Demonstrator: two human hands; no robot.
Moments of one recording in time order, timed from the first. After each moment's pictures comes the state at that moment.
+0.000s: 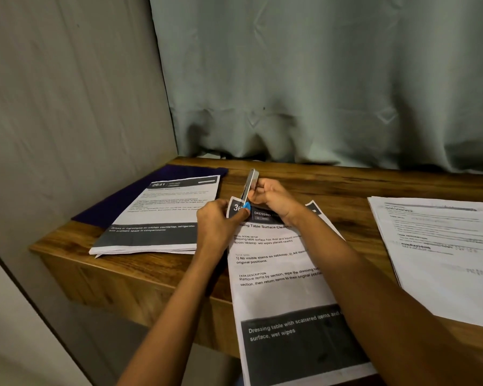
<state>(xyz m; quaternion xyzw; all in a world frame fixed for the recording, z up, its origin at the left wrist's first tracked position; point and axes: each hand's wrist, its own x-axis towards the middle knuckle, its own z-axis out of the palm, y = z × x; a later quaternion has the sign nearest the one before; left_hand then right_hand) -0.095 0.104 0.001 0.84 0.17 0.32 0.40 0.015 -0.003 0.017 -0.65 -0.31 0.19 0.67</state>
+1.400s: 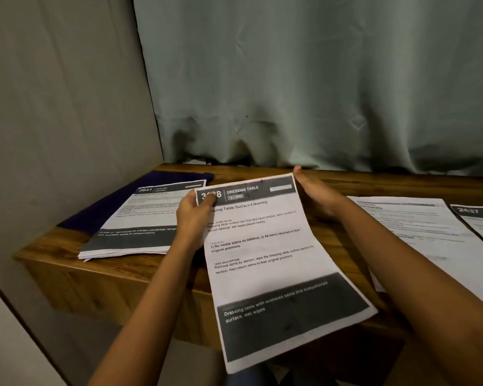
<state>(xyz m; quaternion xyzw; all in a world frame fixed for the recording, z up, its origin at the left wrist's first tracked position) -0.104 0.109 0.024 0.59 0.19 0.23 0.75 0.055 -0.106 0.030 -0.78 -0.17 0.12 0.59</state>
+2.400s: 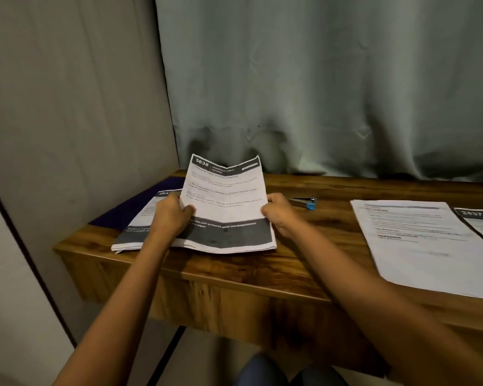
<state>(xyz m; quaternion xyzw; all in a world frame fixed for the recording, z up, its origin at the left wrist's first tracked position) -0.160 0.174 0.043 0.89 0.23 0.25 0.31 -0.051 -0.015 0.029 -0.79 -0.15 0.06 0.59</state>
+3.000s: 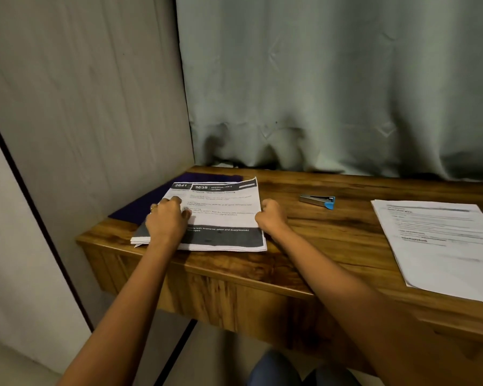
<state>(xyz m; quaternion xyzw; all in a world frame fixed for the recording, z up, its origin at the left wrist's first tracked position) -0.168 0.212 0.019 0.91 0.30 0.26 0.10 -0.050 0.036 0.002 -0.88 -0.15 -0.02 0.46</state>
